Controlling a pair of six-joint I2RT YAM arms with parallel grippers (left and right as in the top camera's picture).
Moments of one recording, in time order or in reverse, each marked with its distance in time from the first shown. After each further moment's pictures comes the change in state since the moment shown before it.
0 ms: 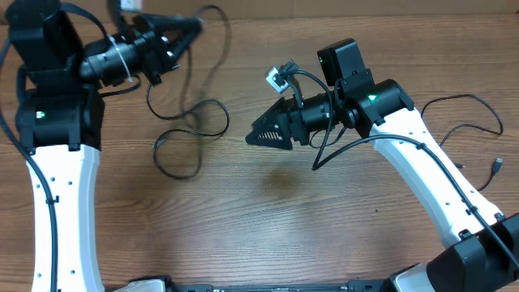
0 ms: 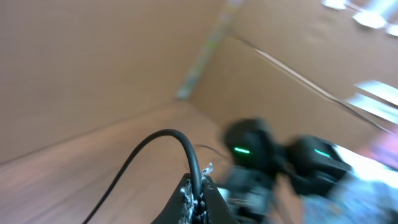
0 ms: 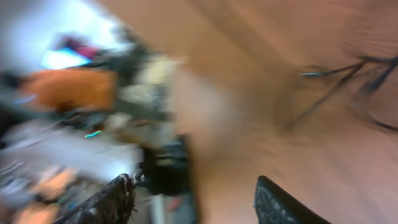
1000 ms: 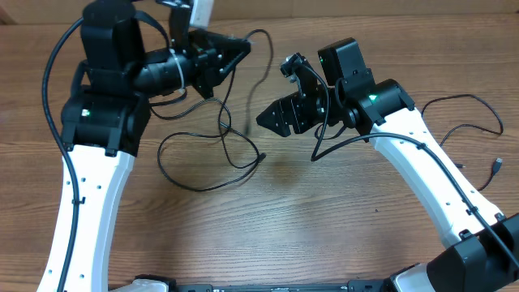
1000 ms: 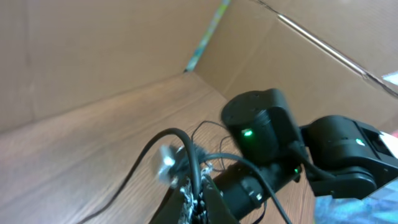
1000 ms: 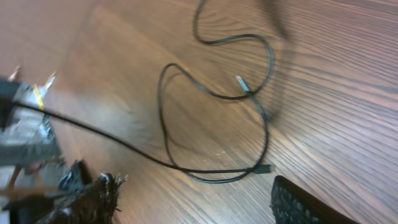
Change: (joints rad) left arm -0.240 0.000 0.000 -0.122 -0.237 0.106; right arm 0.000 -0.001 0.000 0.003 0.477 0.138
